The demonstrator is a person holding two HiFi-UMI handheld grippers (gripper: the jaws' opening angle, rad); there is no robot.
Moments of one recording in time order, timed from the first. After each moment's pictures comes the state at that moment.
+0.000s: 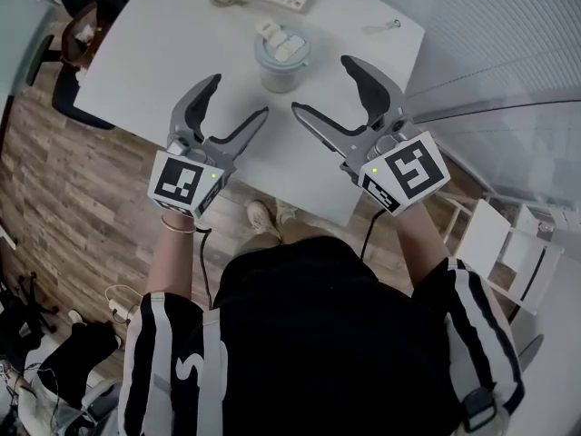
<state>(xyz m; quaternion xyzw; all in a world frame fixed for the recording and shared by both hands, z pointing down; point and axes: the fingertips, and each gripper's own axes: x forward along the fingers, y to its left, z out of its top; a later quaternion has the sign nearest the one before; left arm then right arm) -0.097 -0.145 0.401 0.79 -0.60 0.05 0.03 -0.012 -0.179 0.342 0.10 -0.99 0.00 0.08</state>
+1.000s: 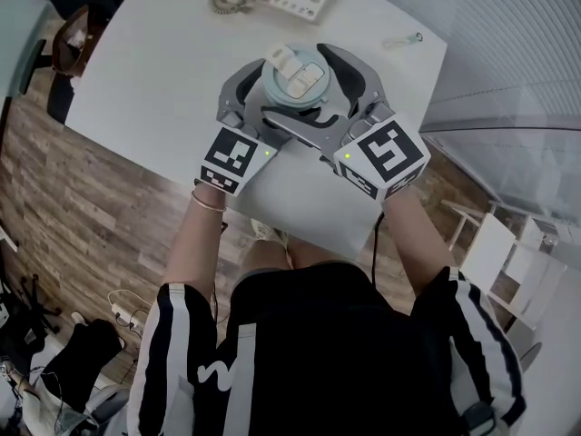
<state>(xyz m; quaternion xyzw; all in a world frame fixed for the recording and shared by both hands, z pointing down) -0.073 -0.253 0.466 0.83 -0.54 0.08 0.05 -0.094 -0.224 0.399 0.05 -0.99 0.01 0.11</state>
